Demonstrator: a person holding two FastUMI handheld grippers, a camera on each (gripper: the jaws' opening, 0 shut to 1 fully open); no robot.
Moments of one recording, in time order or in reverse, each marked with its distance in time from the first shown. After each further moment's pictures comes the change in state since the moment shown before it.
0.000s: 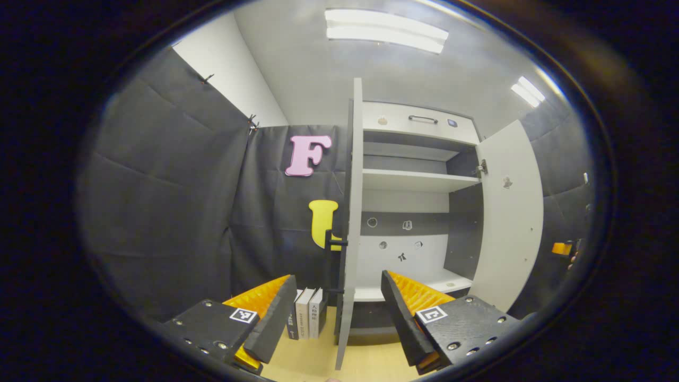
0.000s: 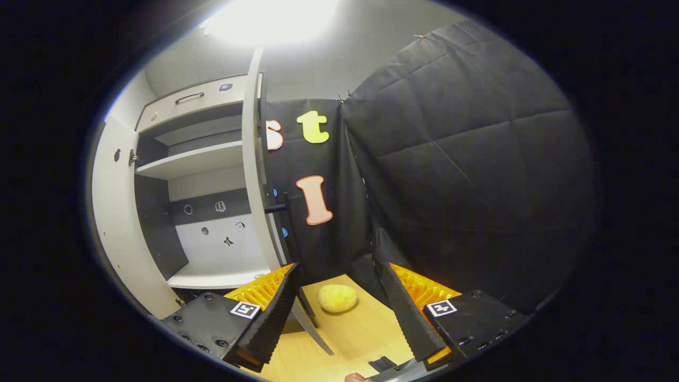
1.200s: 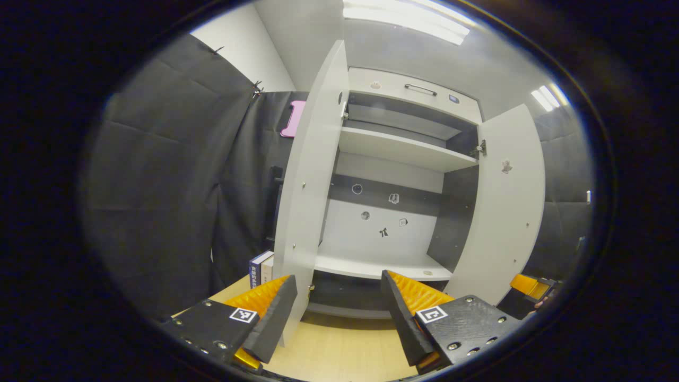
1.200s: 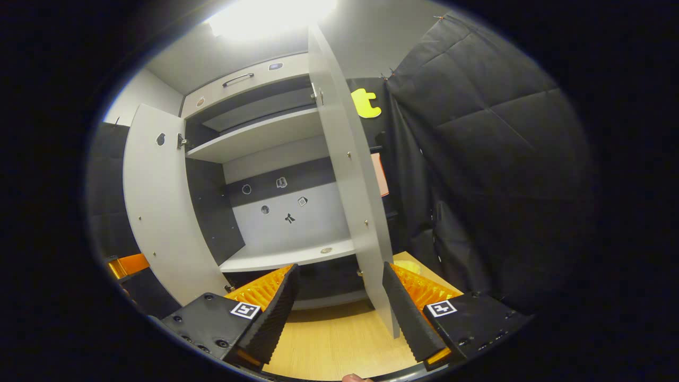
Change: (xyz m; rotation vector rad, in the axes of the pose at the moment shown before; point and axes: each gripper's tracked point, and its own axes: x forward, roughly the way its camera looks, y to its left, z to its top) left arm 0.001 -0.093 -0.075 -0.126 0.184 0.015; right arm -0.018 0.111 -0.081 0.051 0.149 0.297
